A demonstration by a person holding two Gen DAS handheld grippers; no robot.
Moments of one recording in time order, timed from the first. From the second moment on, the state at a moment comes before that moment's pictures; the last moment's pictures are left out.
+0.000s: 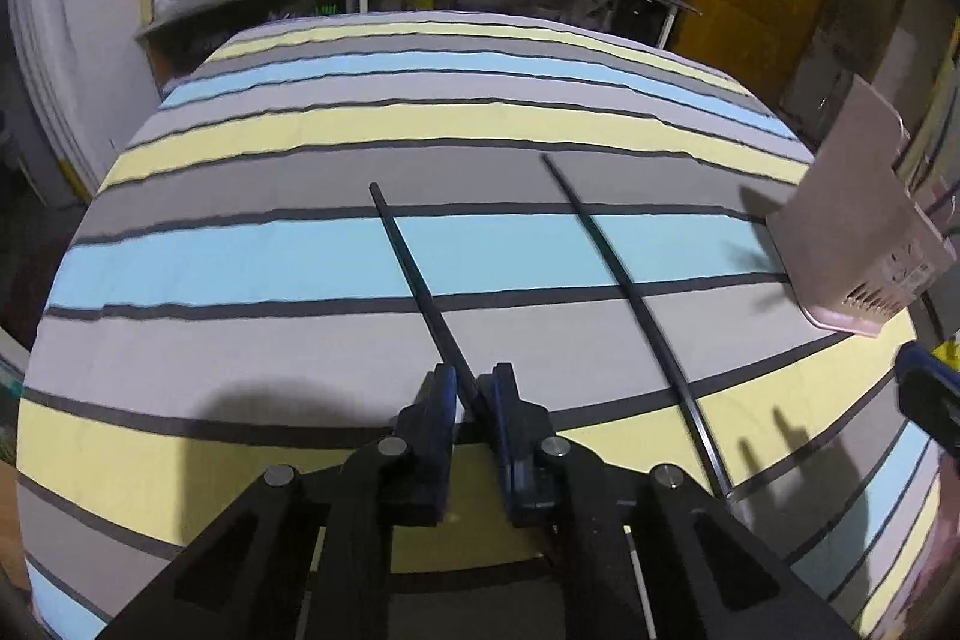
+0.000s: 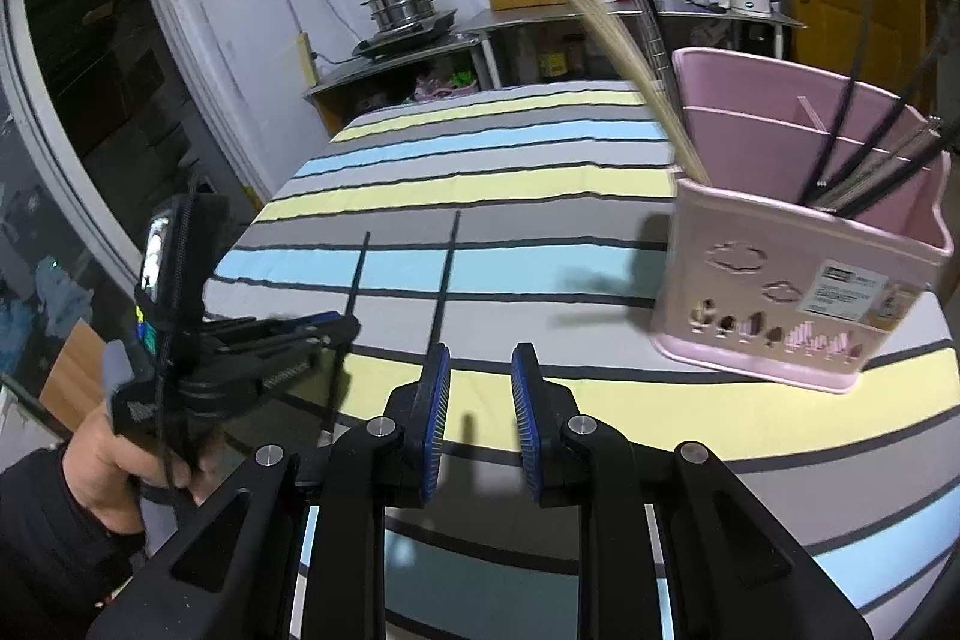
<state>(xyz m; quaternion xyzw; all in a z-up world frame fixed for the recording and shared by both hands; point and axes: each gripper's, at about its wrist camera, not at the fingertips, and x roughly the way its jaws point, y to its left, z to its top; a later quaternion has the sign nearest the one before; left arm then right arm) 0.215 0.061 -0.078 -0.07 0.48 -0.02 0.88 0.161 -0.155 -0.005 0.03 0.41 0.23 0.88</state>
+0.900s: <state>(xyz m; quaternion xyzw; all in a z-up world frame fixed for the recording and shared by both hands) 0.265 0.105 -0.083 -0.15 0.47 -0.02 0.87 0.263 -0.057 -0.073 -0.03 0.47 0.24 0.85</state>
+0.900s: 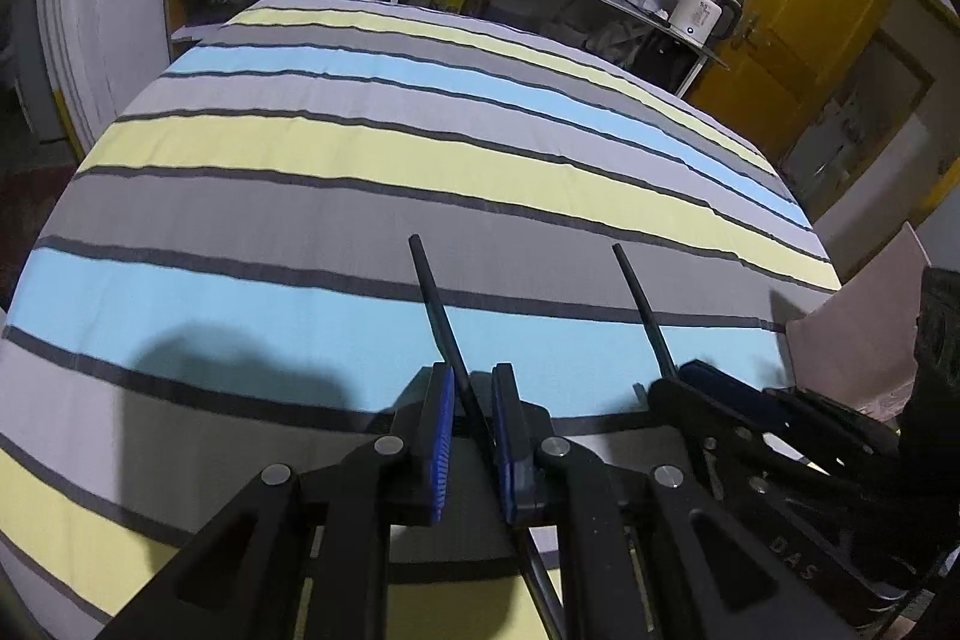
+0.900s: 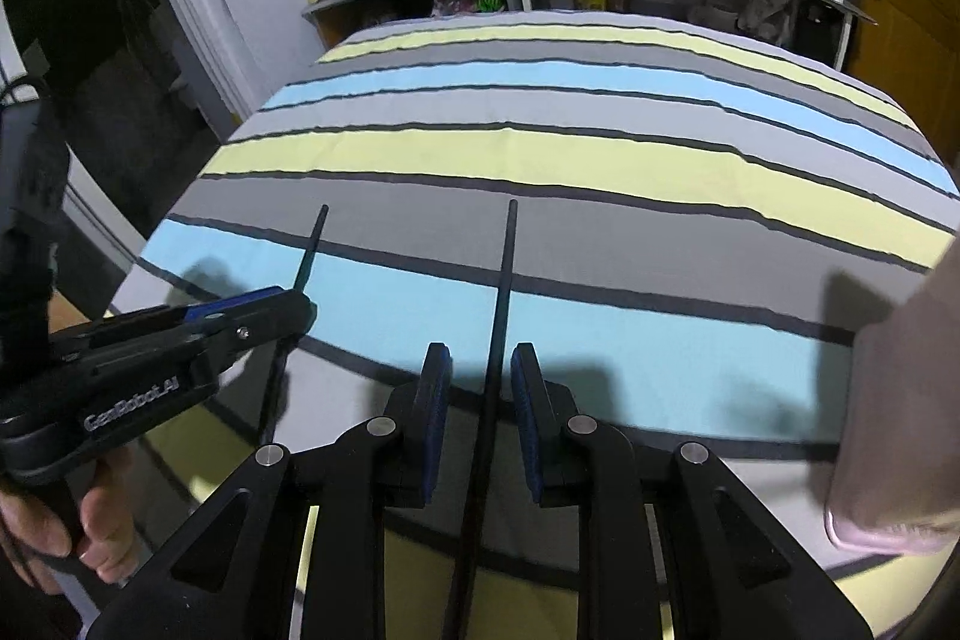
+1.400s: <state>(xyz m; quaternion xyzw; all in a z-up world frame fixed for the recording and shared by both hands) 0.262 0.100 -0.079 -0.14 0.48 -0.01 0.86 0.265 -0.058 -0.064 -0.05 0.47 0.23 0.85</state>
